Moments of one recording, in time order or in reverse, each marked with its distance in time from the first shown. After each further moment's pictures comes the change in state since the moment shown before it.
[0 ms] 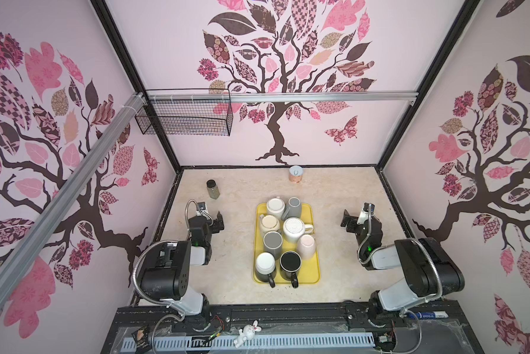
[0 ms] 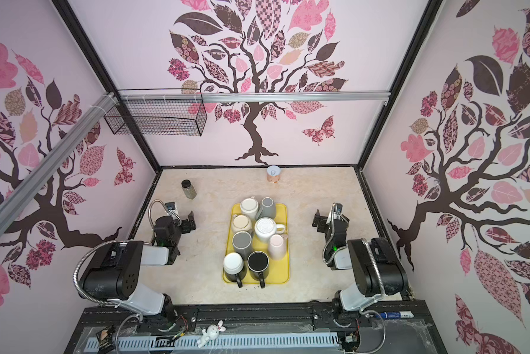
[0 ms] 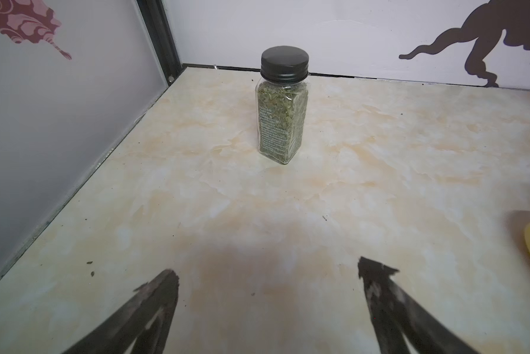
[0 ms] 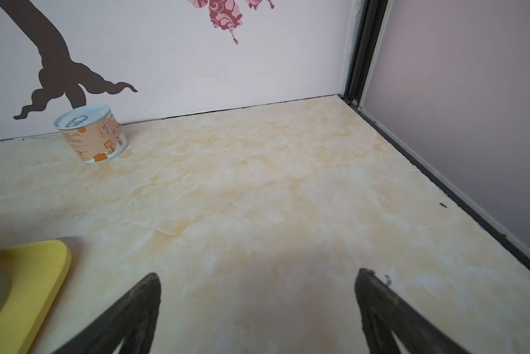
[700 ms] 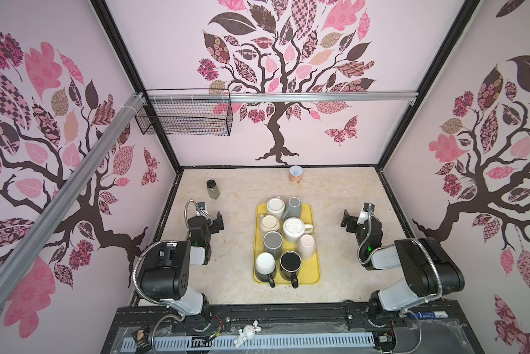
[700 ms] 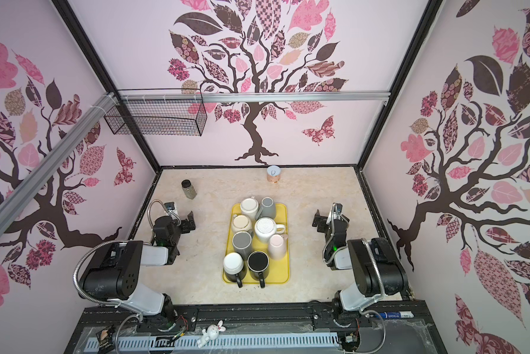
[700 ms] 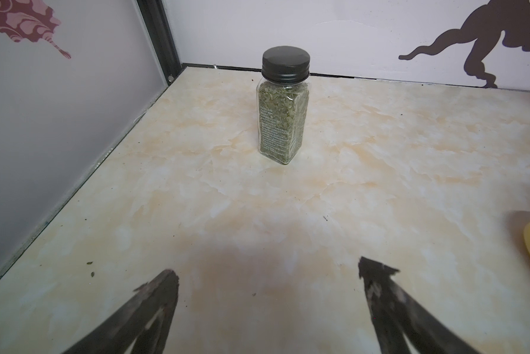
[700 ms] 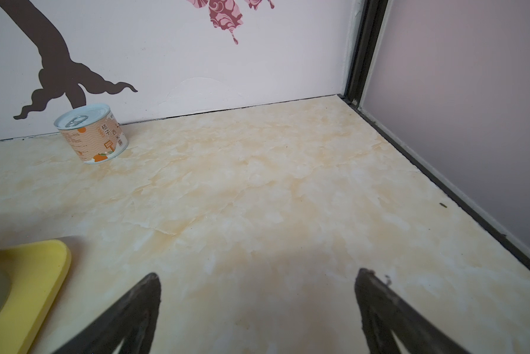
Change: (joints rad) left arm 0.009 0.000 0.000 0.000 0.012 -0.001; right arm 0.000 0.000 0.000 0.000 0.000 0.000
